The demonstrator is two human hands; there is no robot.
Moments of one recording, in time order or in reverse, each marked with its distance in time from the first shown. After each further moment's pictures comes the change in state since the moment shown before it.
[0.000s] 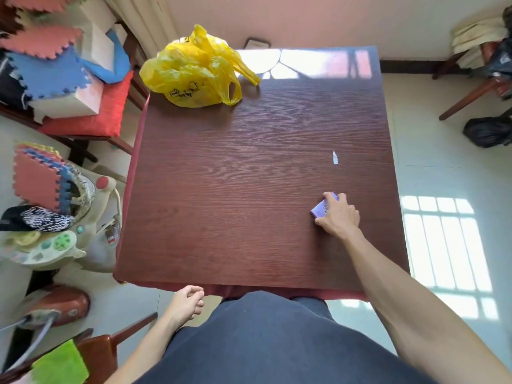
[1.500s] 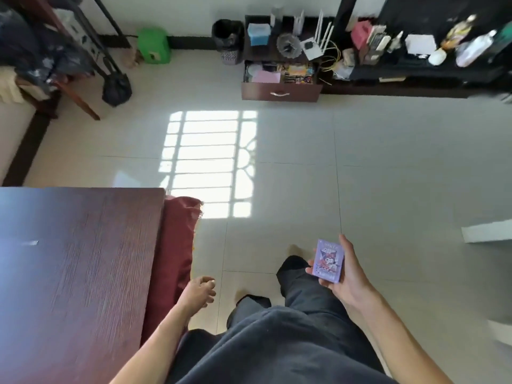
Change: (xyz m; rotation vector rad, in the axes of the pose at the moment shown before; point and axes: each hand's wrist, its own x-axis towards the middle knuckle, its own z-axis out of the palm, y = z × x) left_hand -0.102 -0.038 0.264 1.533 -0.614 0.615; right_hand -0.569 0.149 0.322 2.370 0.766 1.015
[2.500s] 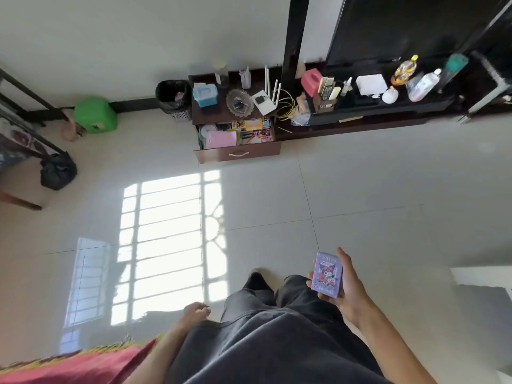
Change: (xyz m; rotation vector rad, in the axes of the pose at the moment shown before) left_hand 0.198 0.405 -0.007 0.373 -0.106 0.040; right_hand 0.202 -0.341 -0.060 0.152 0.117 0.001
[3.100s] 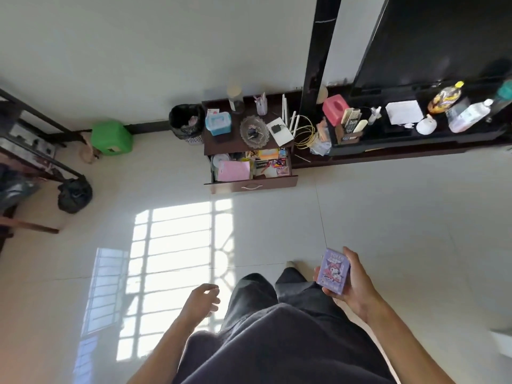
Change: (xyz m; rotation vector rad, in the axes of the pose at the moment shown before) left_hand 0.100 0.234 -0.122 -0.399 0.091 -0.030; right_hand 0.168 -0.234 0.045 -0.008 -0.075 0.038
